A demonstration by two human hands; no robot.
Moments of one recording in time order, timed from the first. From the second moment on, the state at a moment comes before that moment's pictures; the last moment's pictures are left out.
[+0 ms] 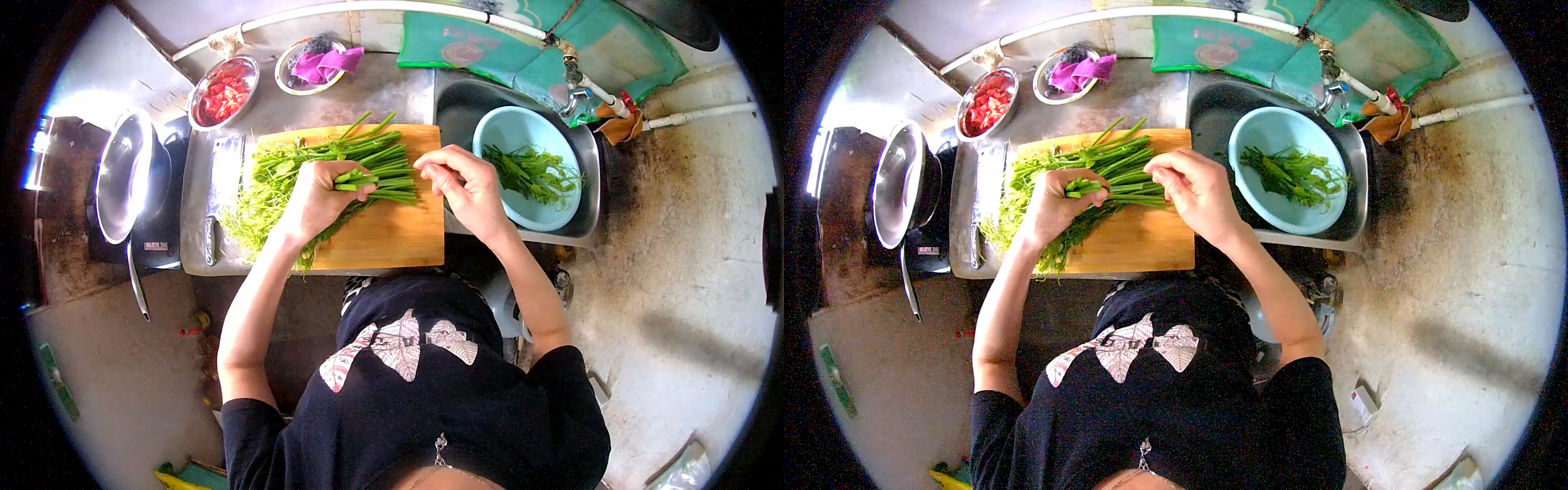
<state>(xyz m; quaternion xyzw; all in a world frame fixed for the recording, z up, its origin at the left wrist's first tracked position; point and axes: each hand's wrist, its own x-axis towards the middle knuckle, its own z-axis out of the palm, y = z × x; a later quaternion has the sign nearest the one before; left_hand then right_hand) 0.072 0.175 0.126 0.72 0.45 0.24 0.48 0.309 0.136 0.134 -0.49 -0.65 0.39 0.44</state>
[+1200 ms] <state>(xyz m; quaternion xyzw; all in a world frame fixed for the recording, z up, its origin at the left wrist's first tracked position) 0.046 0.168 0.153 0.78 0.42 0.24 0.40 0.352 0.129 0.018 -0.60 -0.69 0.20 0.35</state>
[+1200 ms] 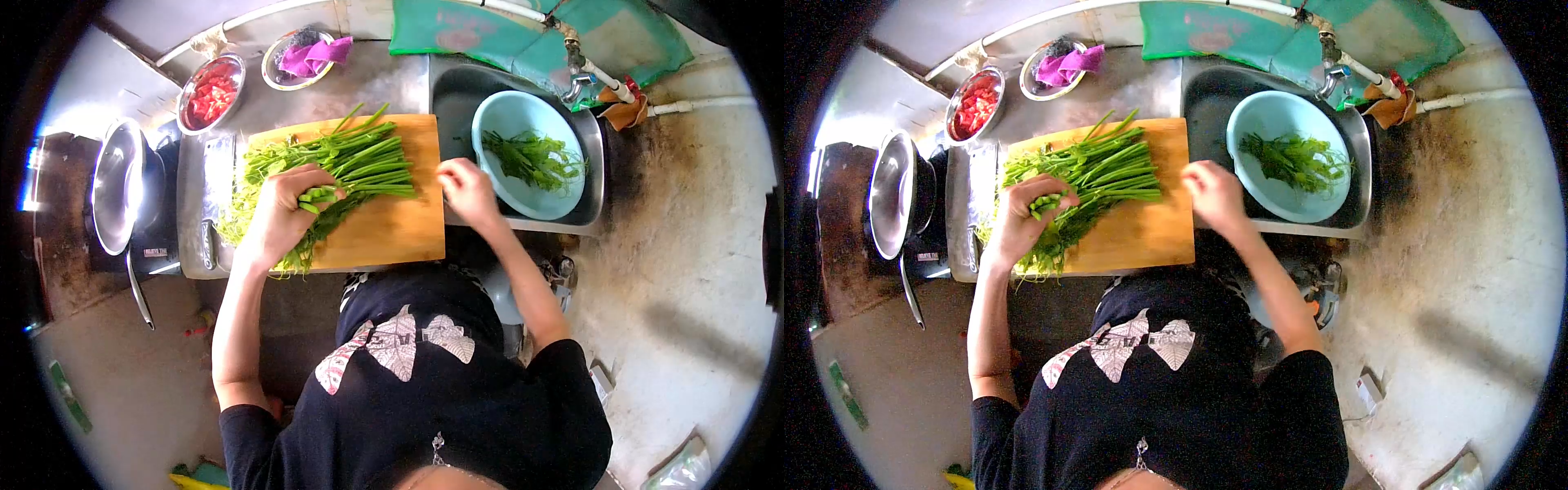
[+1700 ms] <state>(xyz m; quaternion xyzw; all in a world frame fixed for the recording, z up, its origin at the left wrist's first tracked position) 0.059 0.170 0.149 0.79 0.44 0.21 0.38 0.288 0.118 0.076 -0.50 -0.79 0.11 0.33</state>
